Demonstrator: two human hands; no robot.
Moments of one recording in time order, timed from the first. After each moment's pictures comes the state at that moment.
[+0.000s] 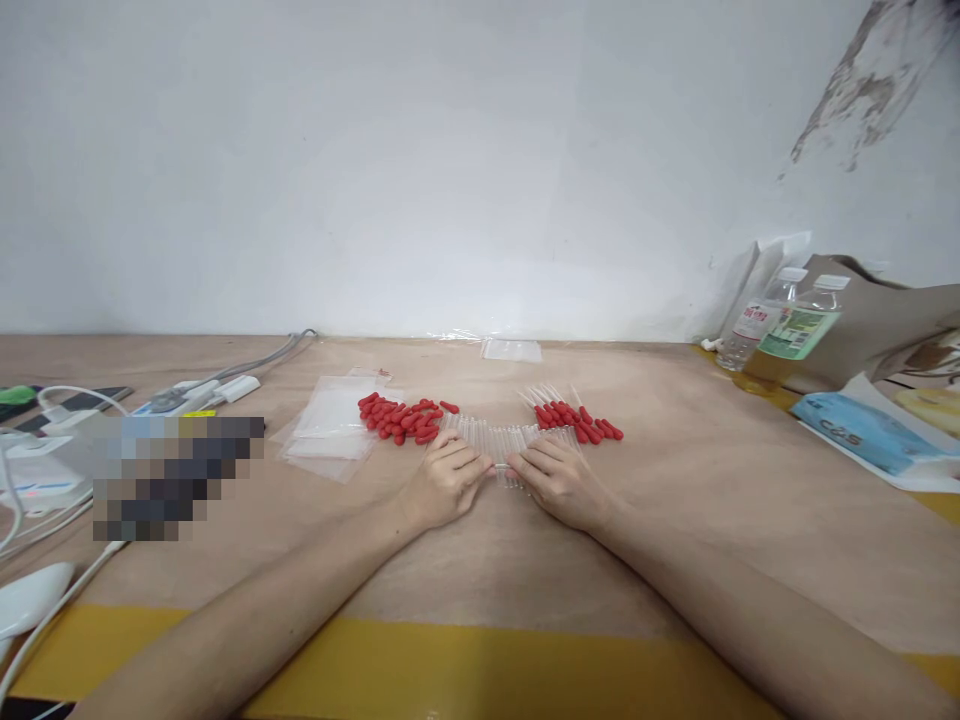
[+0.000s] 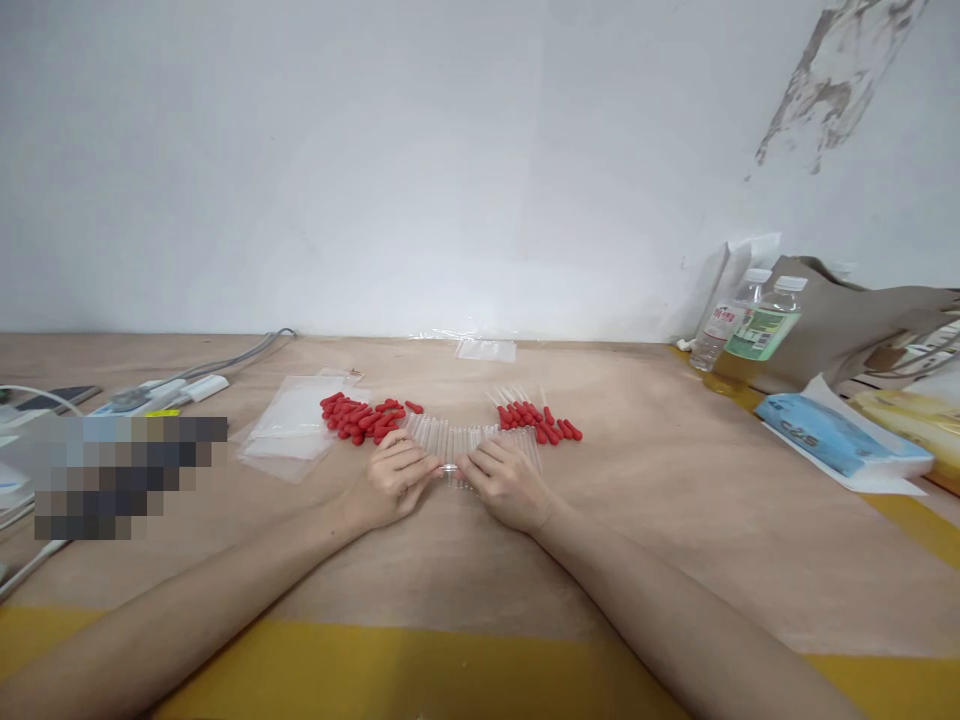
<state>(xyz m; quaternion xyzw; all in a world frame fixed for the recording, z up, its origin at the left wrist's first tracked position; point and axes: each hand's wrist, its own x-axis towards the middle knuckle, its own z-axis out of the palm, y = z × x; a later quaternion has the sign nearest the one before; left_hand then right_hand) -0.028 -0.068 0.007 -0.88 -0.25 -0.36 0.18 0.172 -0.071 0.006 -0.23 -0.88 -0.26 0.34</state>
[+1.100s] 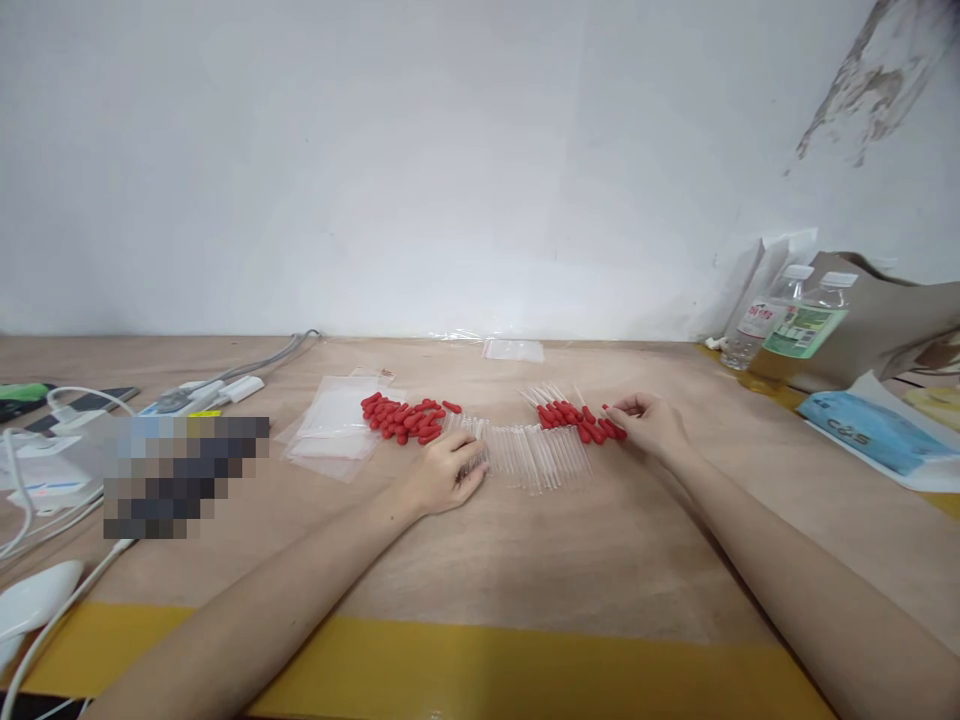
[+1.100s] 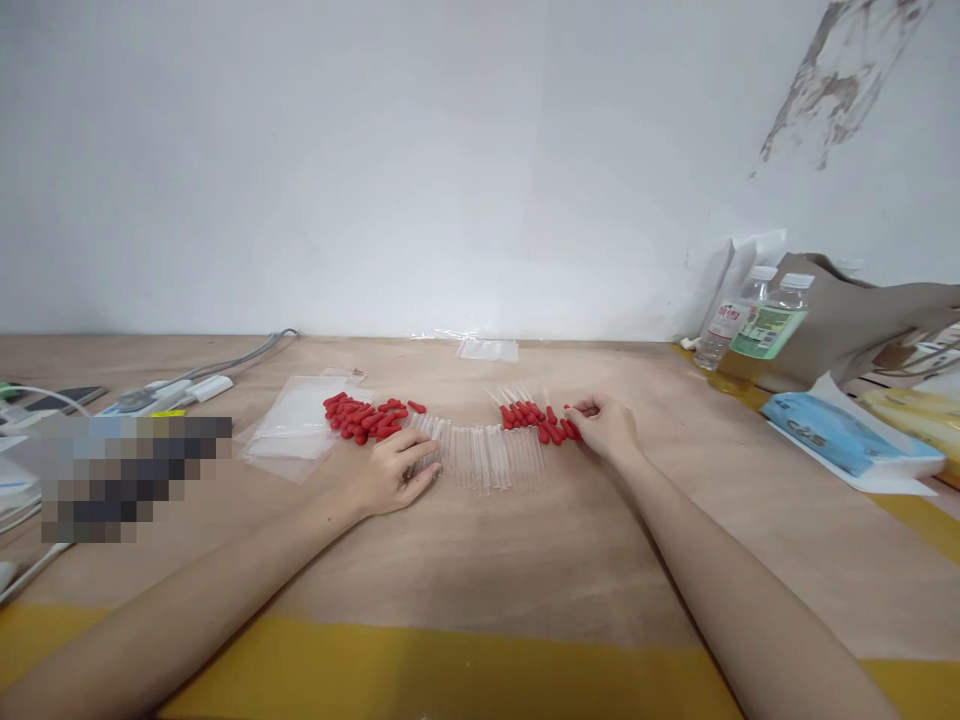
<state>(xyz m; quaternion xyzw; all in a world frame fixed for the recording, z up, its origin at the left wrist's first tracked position) -0.042 -0.057 0.007 -0.89 -0.29 -0.35 0.07 0.285 -0.011 0.009 -0.70 -0.56 0.15 0.42</state>
